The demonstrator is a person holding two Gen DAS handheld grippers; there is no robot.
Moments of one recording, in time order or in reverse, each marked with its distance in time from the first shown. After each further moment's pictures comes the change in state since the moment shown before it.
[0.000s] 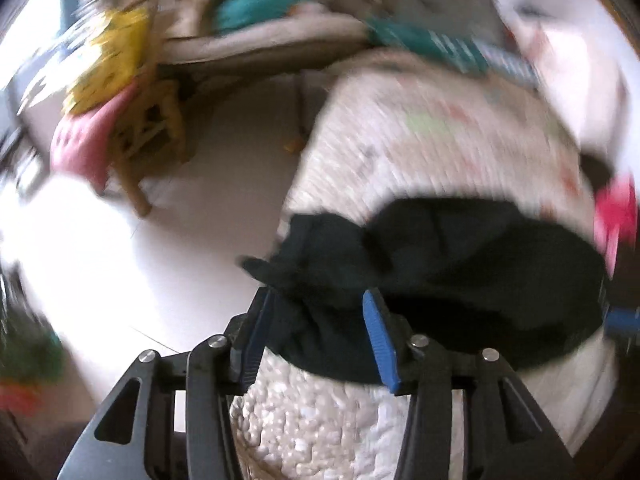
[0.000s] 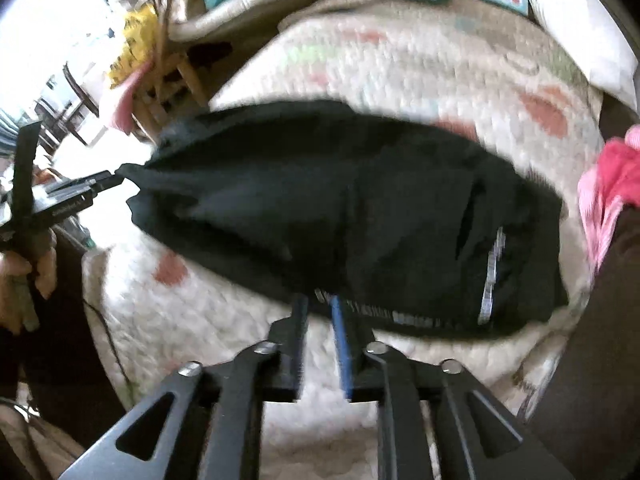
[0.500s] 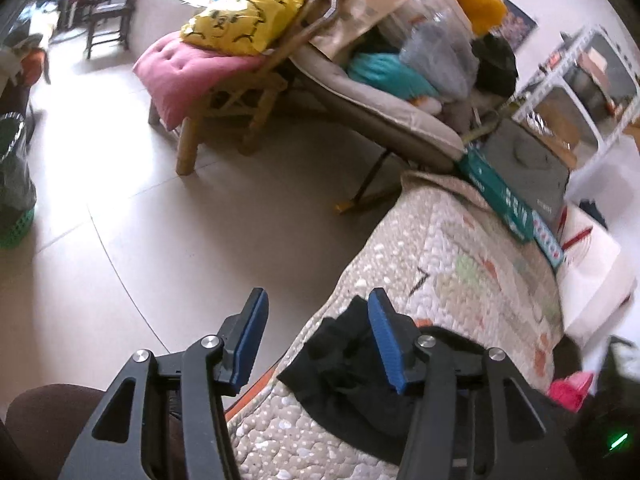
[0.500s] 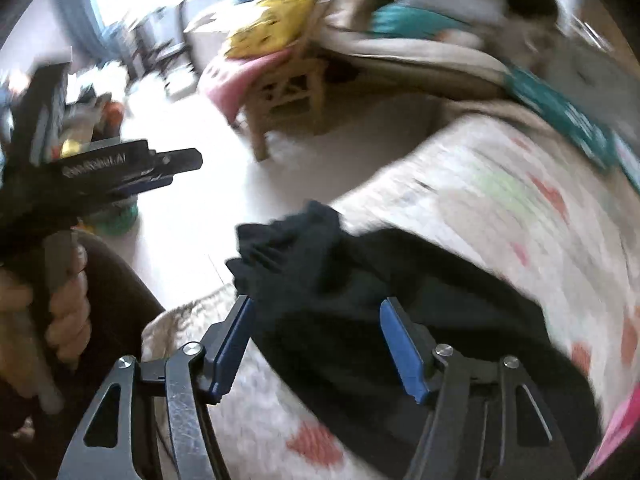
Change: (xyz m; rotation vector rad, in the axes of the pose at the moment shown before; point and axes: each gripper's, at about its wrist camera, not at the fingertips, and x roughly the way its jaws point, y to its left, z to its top) left arm -0.029 0.095 0.003 -0.530 -0.173 -0.061; right arm 0.072 0.209 0.104 -0.481 -0.095 0.090
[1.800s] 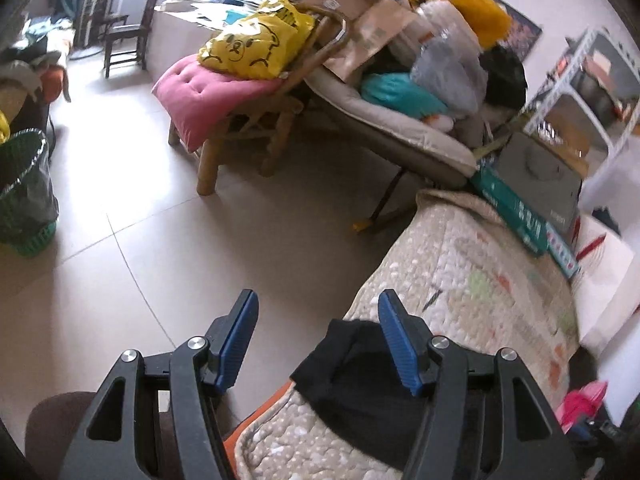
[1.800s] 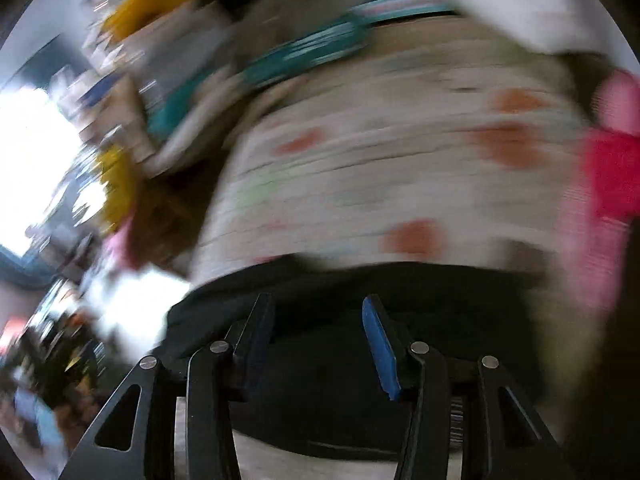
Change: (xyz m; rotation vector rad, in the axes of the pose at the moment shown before) left arm -0.015 -0.008 0.000 0.042 -0.064 0.088; right arm -0.123 -0.247 -0.161 0.873 -0.159 -0.092
